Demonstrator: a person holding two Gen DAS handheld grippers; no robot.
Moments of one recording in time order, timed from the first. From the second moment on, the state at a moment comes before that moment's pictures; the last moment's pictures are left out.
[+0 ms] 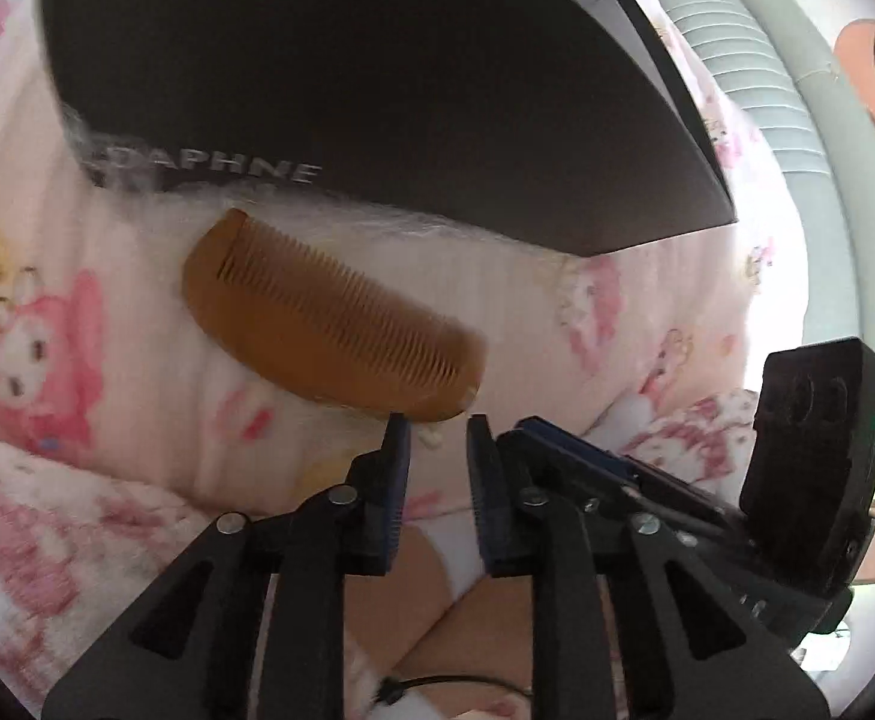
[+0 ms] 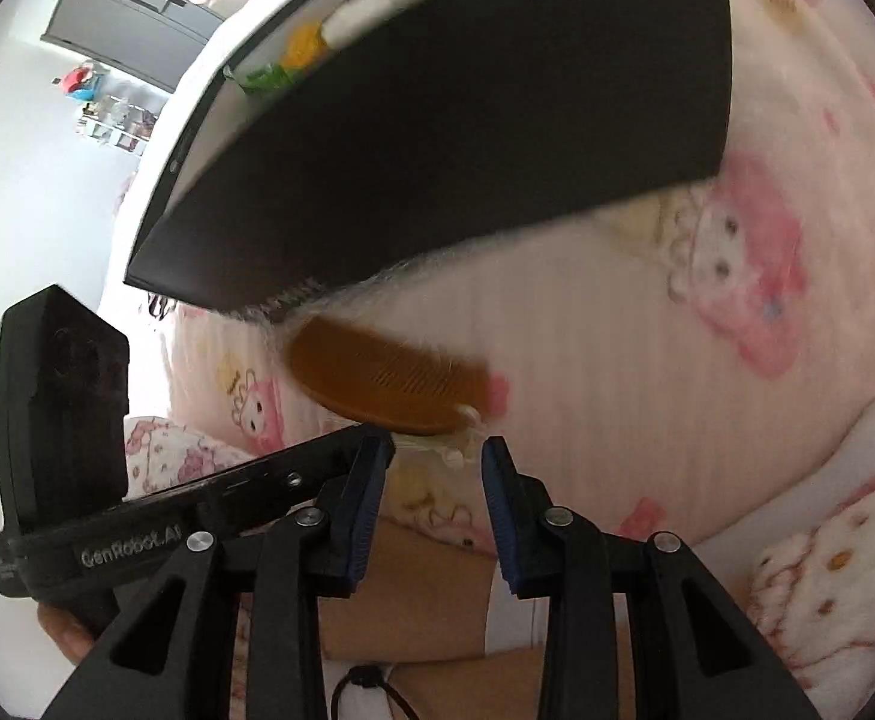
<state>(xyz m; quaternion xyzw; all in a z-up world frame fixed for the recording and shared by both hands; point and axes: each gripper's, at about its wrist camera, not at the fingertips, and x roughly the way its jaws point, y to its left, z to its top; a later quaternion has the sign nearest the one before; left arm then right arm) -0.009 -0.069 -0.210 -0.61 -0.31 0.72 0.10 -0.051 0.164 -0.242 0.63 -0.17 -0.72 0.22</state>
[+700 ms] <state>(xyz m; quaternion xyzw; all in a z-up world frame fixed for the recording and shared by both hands) -0.028 -0.136 -0.217 -0.62 -0.25 0.74 0.02 -0.060 0.141 -0.269 0.64 -0.16 -0.72 0.20</state>
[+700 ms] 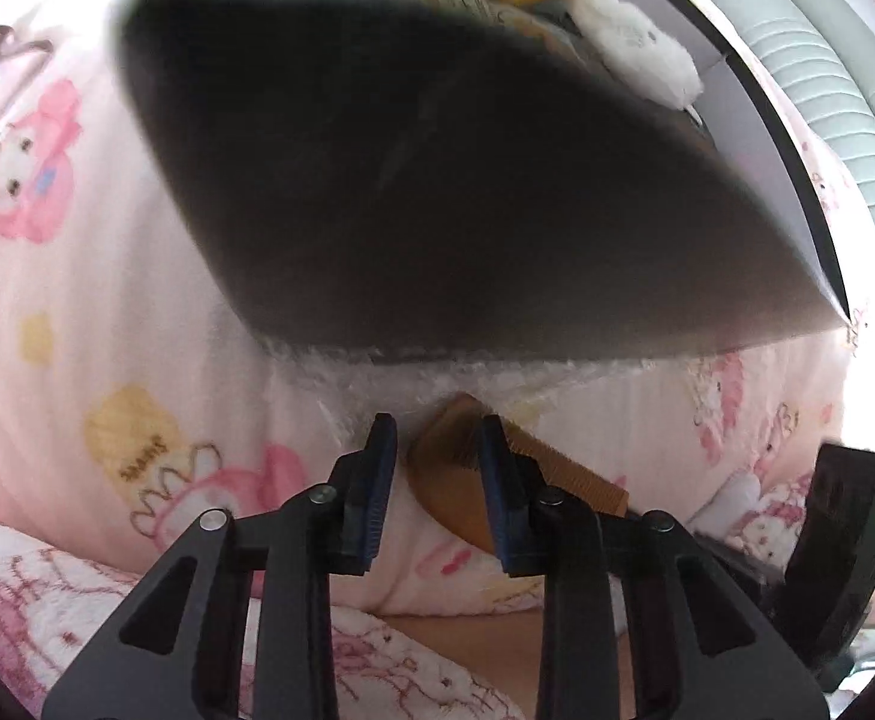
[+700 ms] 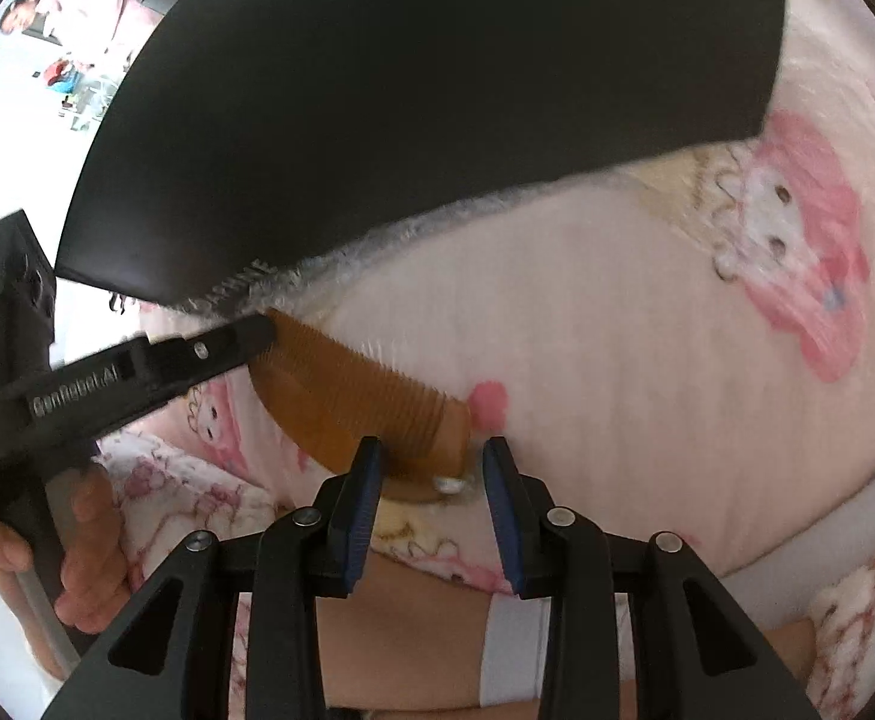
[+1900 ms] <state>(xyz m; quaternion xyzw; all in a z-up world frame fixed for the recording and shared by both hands) 0.004 -0.165 -0.198 -0.57 -0.29 0.77 0.00 -0.095 0.157 -0.275 0.61 -0.29 -0.69 0.25</state>
